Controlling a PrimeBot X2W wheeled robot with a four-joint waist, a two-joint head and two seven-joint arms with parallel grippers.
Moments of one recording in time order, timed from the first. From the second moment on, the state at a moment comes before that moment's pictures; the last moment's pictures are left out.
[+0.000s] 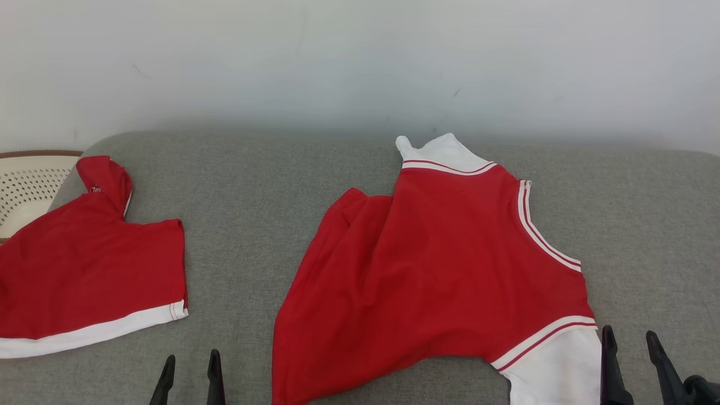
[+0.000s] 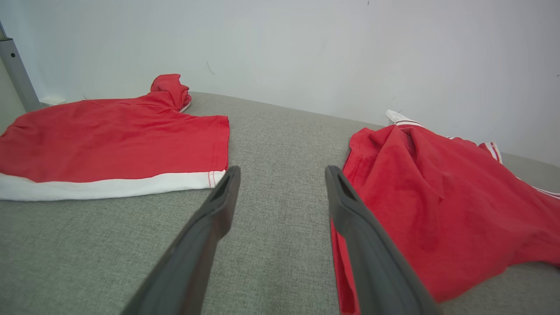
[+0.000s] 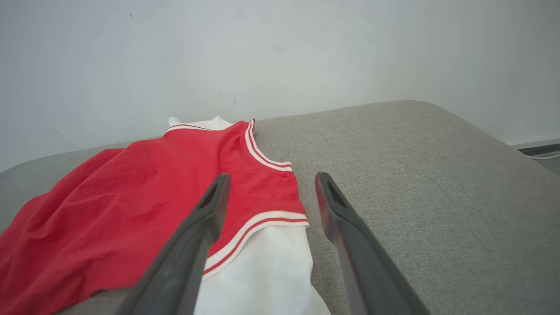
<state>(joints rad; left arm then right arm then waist) 0.02 0.05 -0.08 0.06 -0.20 0.11 -0.26 0.12 -0.08 -0.05 -0.02 0.18 0.13 -0.13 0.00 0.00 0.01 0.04</state>
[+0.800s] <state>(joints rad) 0.04 0.06 -0.09 0.06 -0.15 0.12 -0.26 0.11 -0.05 -0.02 0.02 0.12 0.13 -0.20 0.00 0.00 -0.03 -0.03</state>
